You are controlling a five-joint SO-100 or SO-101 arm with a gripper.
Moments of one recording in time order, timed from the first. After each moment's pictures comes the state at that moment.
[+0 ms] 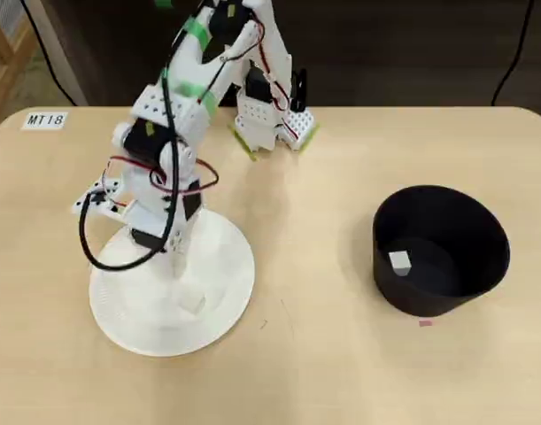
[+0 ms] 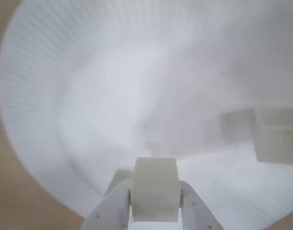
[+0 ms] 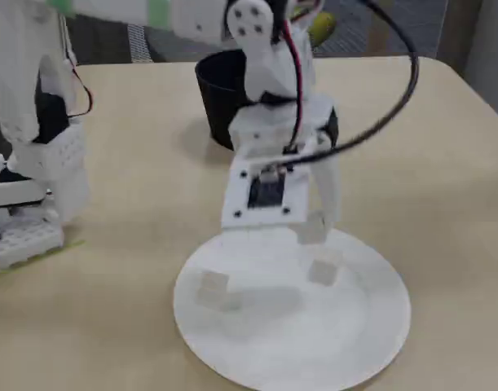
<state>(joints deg) 20.6 88.0 85.5 71.1 -6.6</state>
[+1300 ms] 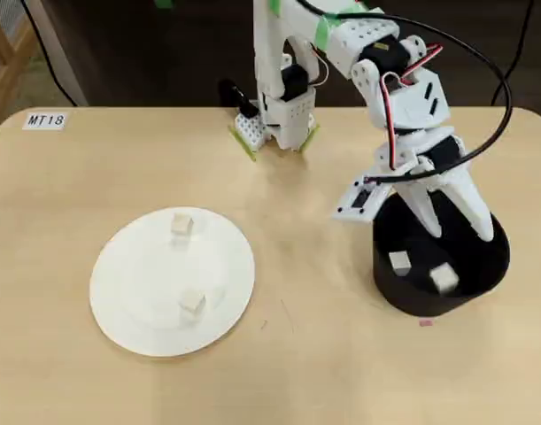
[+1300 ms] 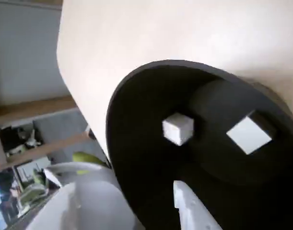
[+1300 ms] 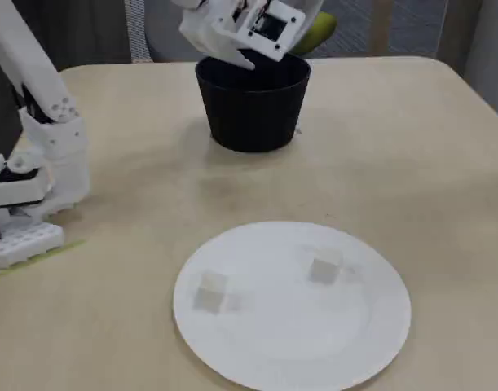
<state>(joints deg) -37.1 109.1 112.1 42.1 -7.6</state>
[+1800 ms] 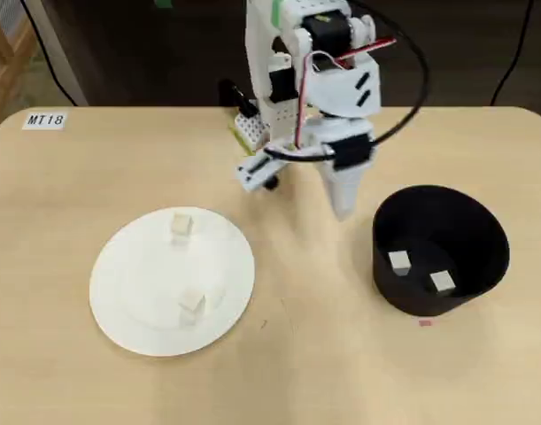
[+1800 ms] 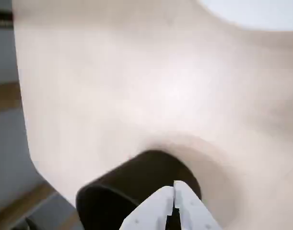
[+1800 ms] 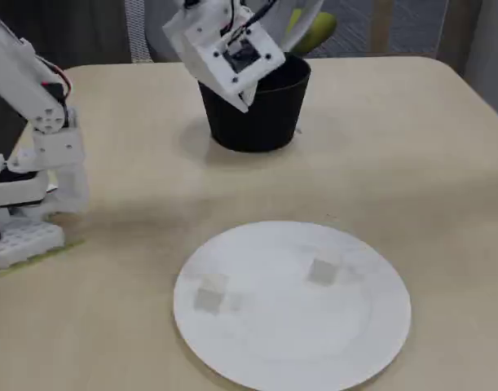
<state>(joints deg) -7.0 122.6 112.1 71.4 -7.6</state>
